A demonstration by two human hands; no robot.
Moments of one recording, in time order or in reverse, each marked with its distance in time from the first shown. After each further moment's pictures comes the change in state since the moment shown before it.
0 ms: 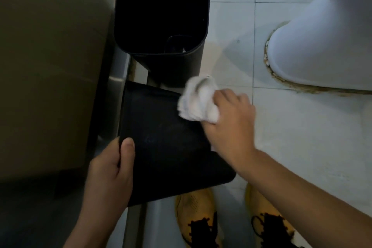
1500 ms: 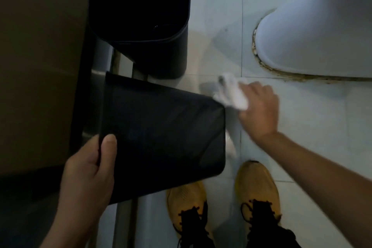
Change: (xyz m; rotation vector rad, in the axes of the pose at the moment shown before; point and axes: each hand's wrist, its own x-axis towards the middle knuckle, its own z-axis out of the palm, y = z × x) left_hand -0.007 -0.005 -0.002 0.030 -0.018 -0.060; right_hand -0.004 0.122 0.003 -0.151 0.117 -0.073
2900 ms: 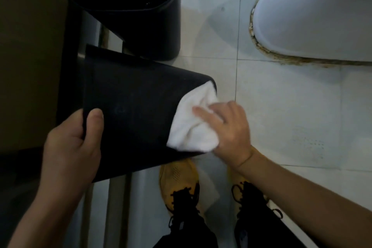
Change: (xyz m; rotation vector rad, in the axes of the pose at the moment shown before) left_hand 0.001 0.007 0.001 0.139 -0.018 -0.025; right_hand -0.069 -0.046 0.002 0.206 0.092 -0.432
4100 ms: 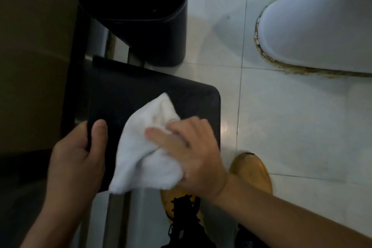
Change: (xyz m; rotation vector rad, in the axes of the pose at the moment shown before) left_hand -0.003 -0.010 0.009 -0.011 0.104 0.027; right_hand 0.042 -0.085 -0.005 0.264 -0.004 0.033
